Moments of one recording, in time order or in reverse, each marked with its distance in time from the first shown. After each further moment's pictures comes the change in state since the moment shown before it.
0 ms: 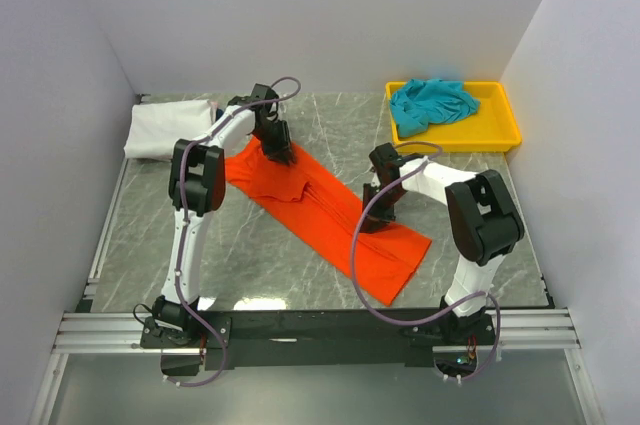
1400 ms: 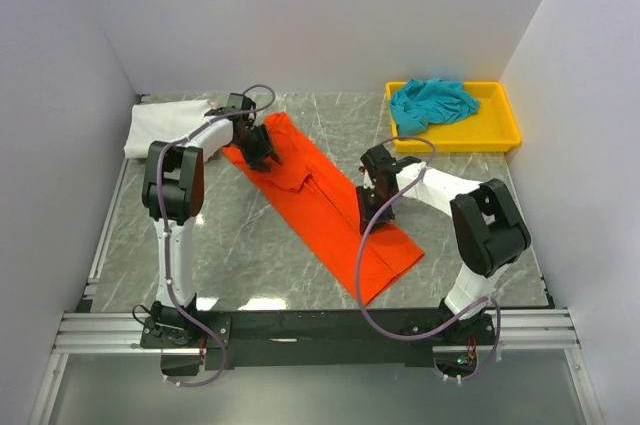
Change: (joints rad) left arm 0.079 -0.235 -0.396 0.236 -0.023 -0.129; right arm 0.098 -0.088 -0.019 -0.001 0.101 -0.148
